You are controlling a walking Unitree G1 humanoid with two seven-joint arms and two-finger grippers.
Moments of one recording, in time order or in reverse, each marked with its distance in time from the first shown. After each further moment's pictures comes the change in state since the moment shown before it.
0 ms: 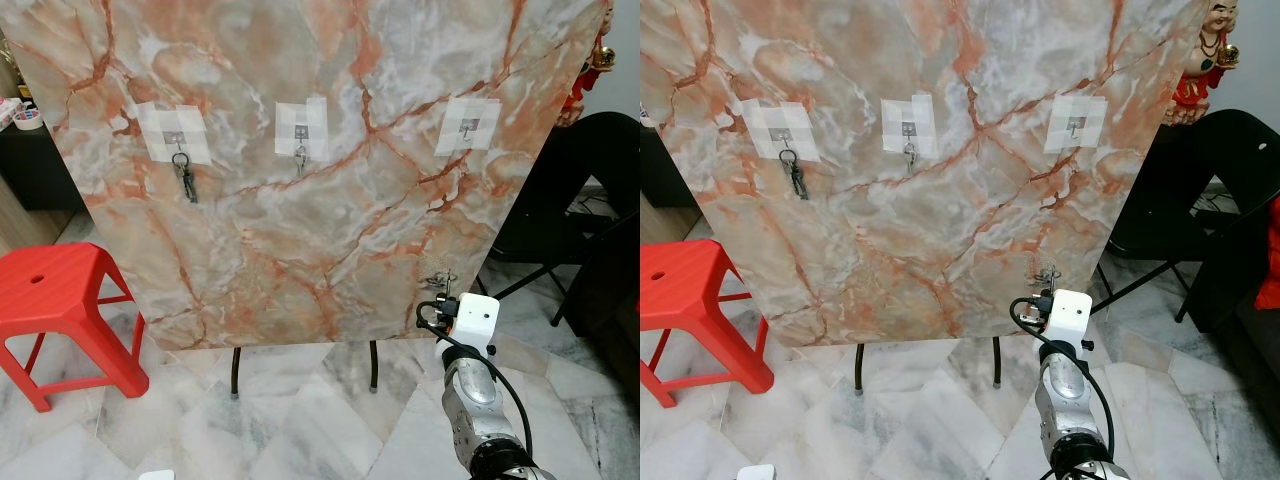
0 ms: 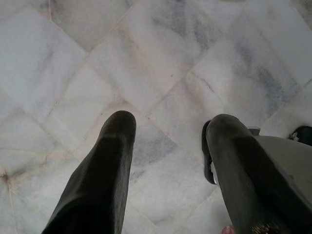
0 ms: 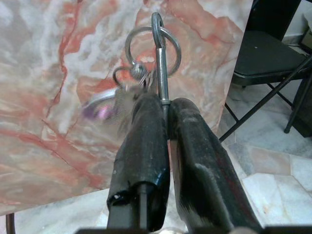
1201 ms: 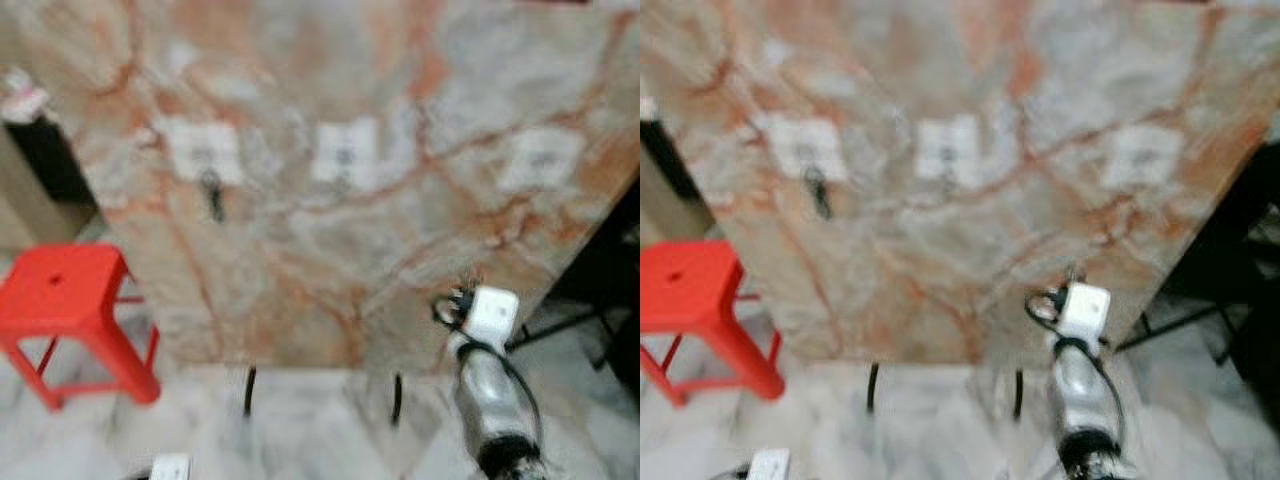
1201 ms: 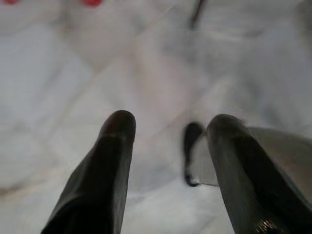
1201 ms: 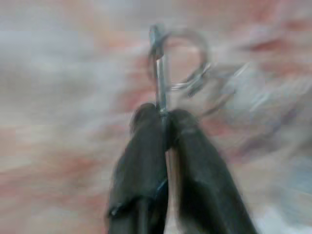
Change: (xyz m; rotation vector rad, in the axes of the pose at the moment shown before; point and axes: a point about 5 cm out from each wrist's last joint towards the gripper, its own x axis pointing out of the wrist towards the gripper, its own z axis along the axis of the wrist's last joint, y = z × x) left arm -0.001 0.000 -0.001 0.020 -0.008 -0.007; right arm 0.002 0.015 0.004 0.018 -0.016 0.012
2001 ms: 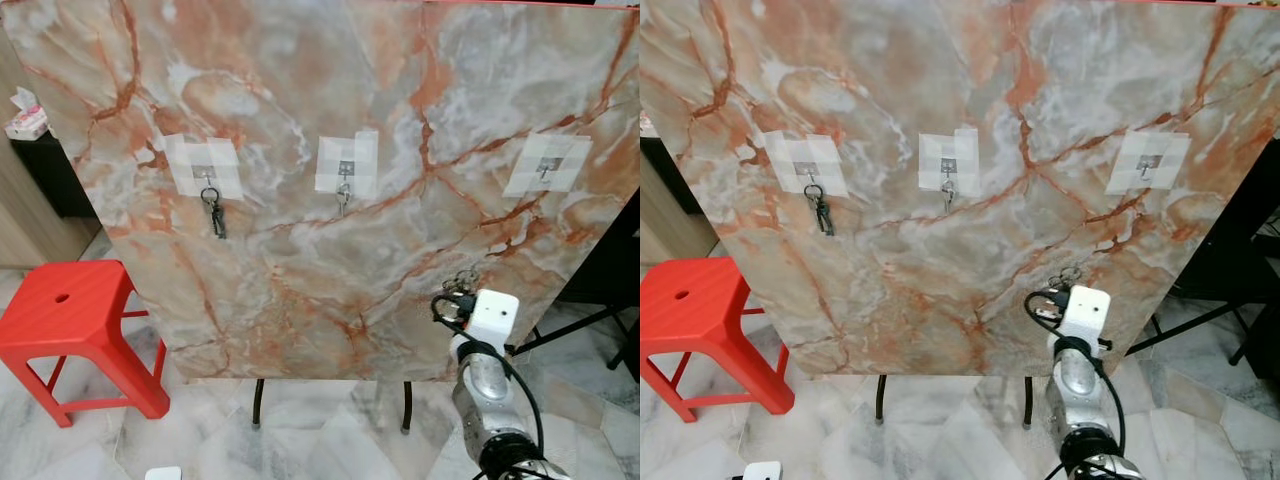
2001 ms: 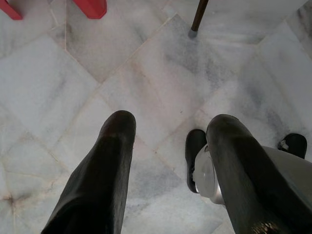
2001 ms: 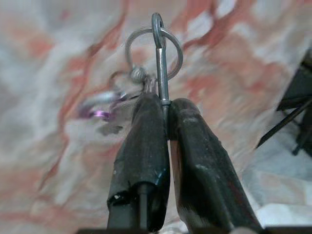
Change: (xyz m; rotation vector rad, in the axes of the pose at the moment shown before) left arm 0.001 -0.007 0.004 -0.003 -0.017 -0.018; right arm 0.007 -0.039 0.015 -0.039 -0.045 -0.165
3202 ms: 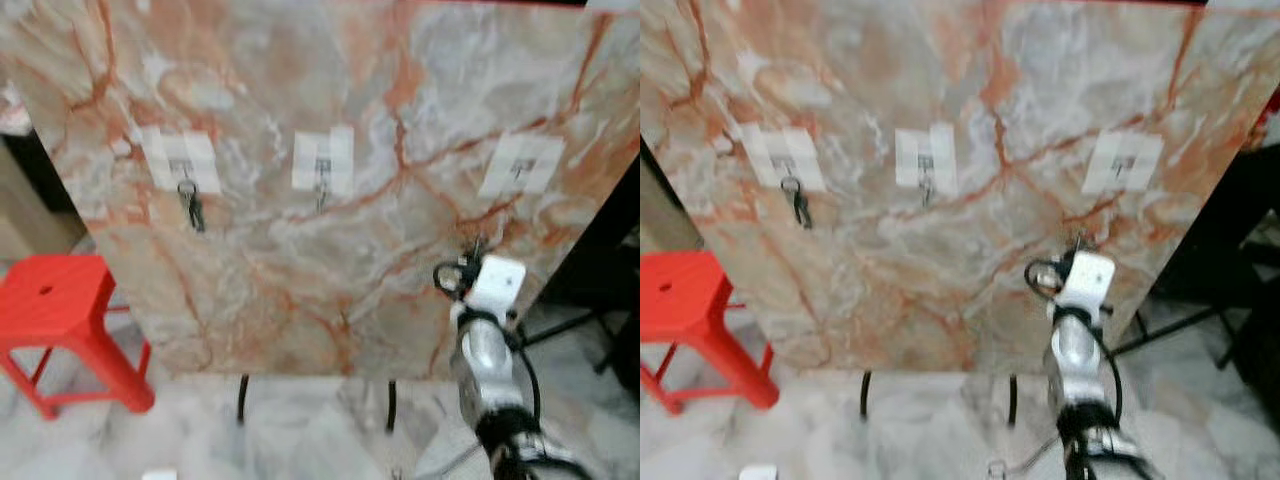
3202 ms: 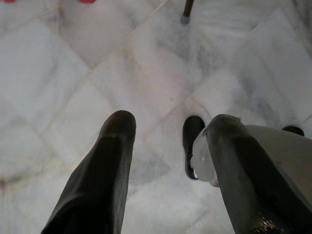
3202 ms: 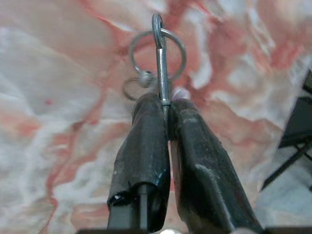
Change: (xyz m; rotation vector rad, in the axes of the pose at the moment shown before) left arm -0.002 0.003 -0.006 0.007 0.026 0.001; right arm 0.012 0.014 0.033 0.040 -0.120 0.016
